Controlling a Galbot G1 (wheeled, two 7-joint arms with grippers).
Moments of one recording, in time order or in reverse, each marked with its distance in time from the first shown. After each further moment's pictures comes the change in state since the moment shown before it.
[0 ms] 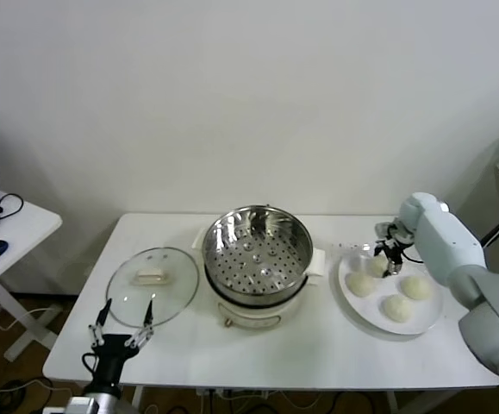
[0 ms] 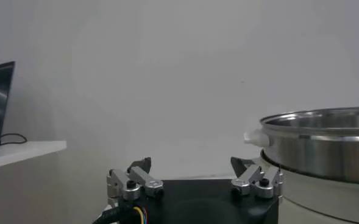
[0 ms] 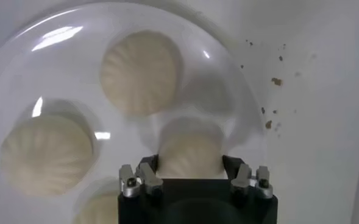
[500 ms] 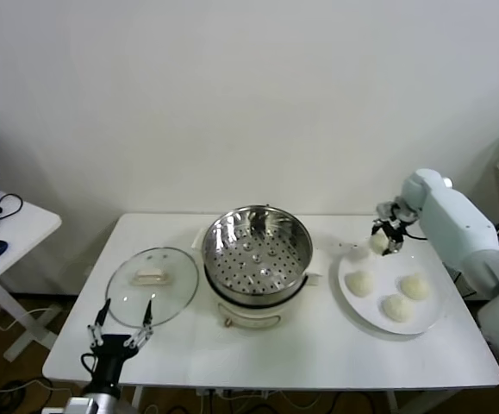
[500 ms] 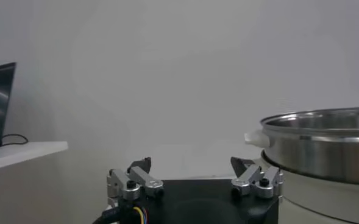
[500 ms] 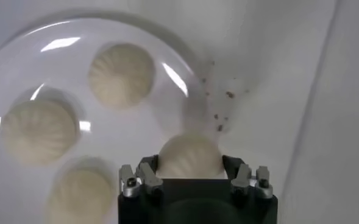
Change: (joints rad) left arm 0.003 -0.003 -0.002 -0.009 0.004 0.005 0.001; right arm 0.149 -0.094 -0.225 0.292 0.156 0.033 -0.064
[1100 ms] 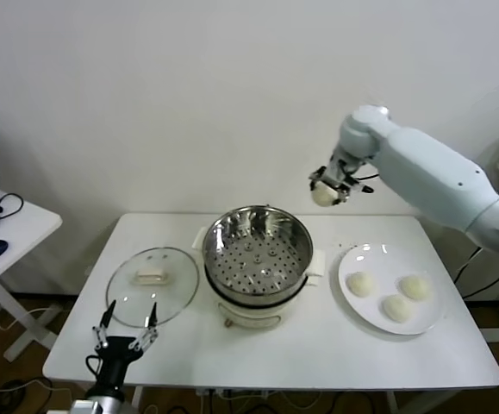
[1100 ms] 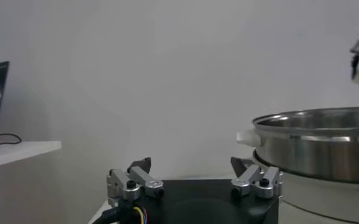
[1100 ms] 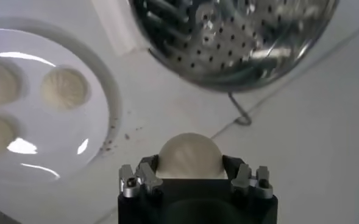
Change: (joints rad) left arm 0.017 -0.005 0.016 -0.011 0.014 -0.003 -0.003; right arm 0.233 0.052 -0.306 0.544 0.033 0.075 -0.038
